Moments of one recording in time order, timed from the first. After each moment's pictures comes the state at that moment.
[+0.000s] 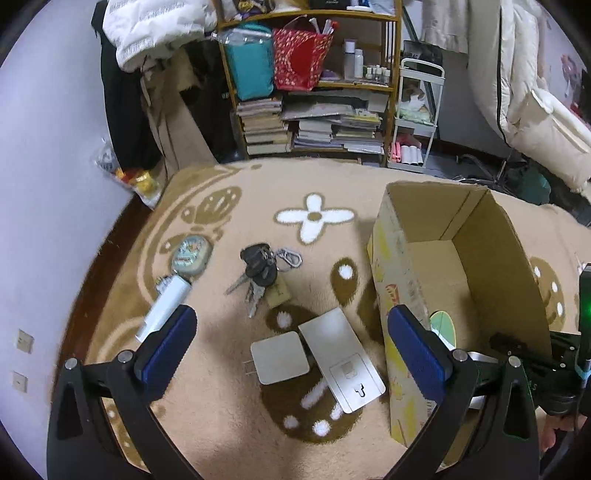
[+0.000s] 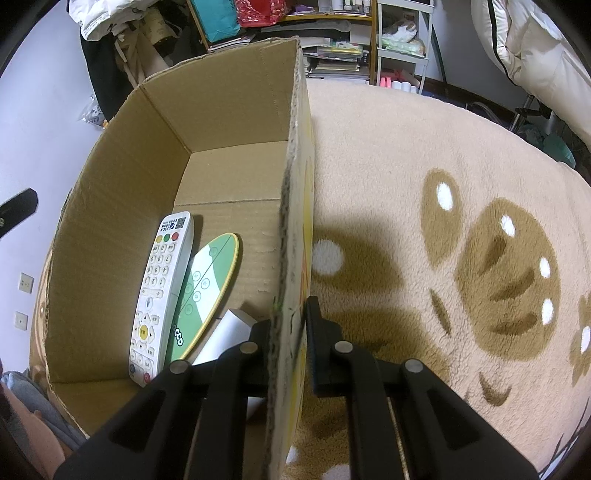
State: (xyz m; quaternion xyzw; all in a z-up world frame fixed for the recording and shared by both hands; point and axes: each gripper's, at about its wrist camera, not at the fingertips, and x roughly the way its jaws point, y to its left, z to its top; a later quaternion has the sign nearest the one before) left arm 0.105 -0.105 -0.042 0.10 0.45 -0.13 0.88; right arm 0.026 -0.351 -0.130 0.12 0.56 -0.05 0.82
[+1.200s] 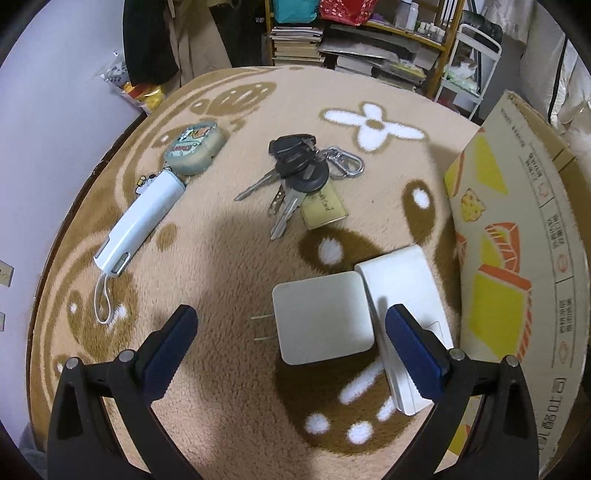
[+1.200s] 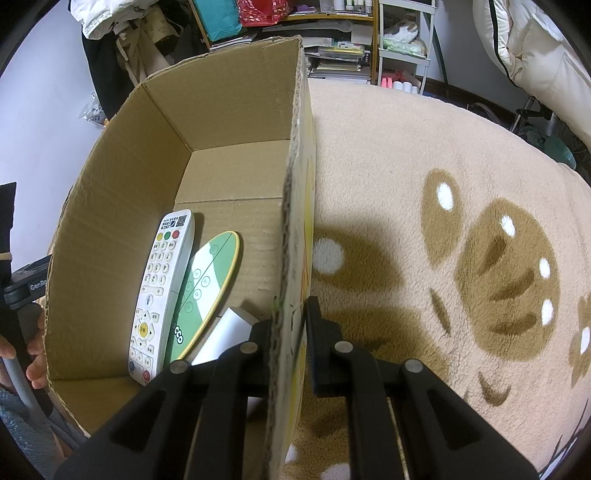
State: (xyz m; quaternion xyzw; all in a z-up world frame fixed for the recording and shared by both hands) left arm 0.133 -0.070 -0.143 0.05 0.55 -0.07 0.83; right arm 0.026 -0.350 -0.130 0.12 0.56 -0.05 0.82
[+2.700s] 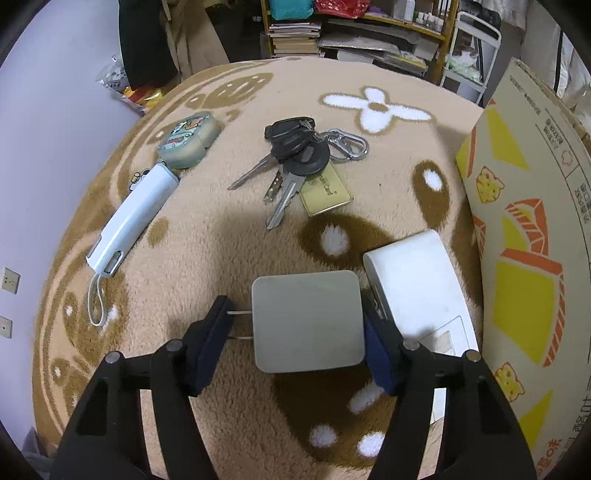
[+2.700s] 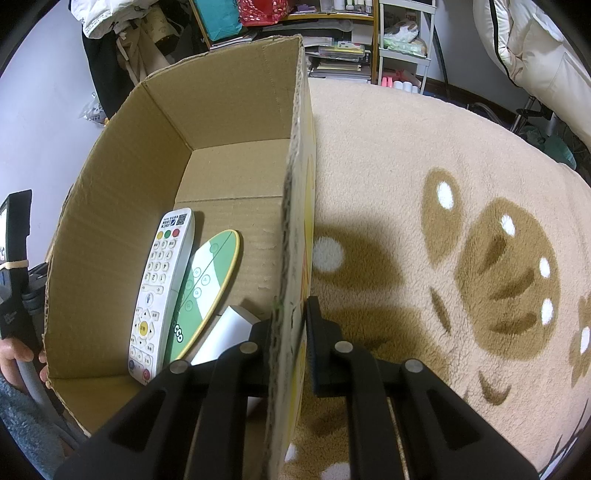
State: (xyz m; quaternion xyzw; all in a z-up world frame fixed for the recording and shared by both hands) left arm 0.130 -0.075 -0.161 0.08 0.55 -0.06 0.83; right arm 0.025 -0.350 -0.130 0.12 0.56 -0.05 0.82
